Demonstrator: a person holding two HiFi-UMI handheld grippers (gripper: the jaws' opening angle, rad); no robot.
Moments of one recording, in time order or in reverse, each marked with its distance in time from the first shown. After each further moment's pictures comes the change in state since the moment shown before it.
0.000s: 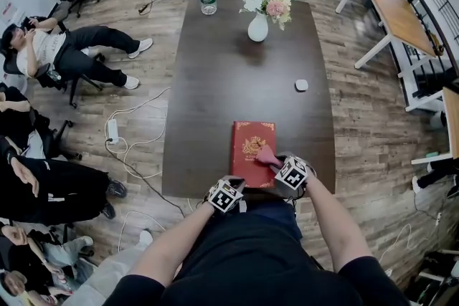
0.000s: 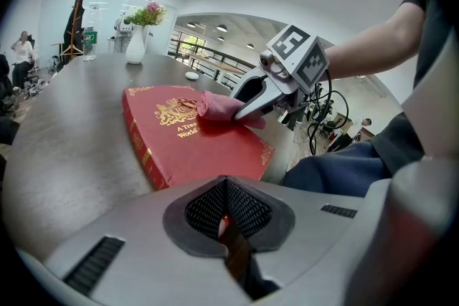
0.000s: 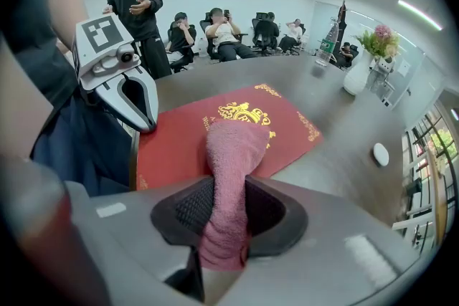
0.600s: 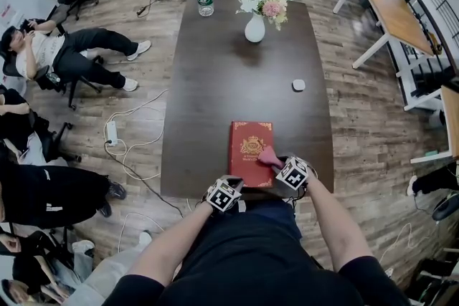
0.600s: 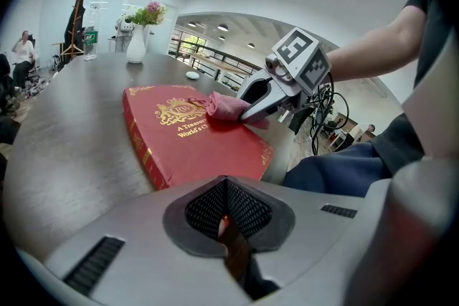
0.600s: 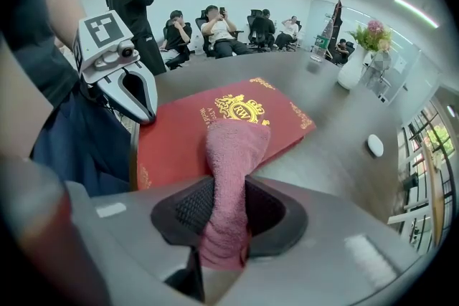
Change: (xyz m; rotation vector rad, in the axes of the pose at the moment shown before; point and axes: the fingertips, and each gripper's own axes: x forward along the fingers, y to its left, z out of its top) left arm -0.001 0.001 0.002 0.003 0.005 0.003; right arm -0.006 -0.004 -0.017 0.029 0.024 -0.018
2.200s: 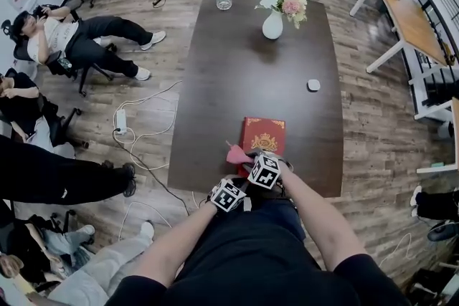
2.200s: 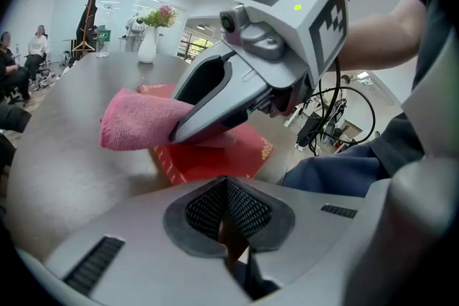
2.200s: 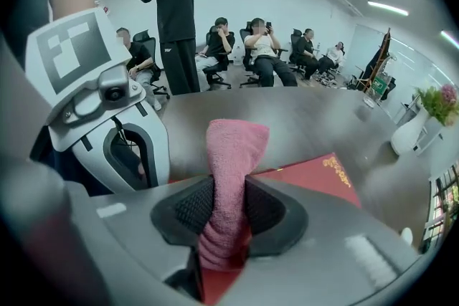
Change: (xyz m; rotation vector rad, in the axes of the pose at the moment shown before) left arm -0.013 -0.001 -0.013 -0.061 -0.022 0.034; right arm 0.049 0.092 0.133 -0.281 -0.098 0.155
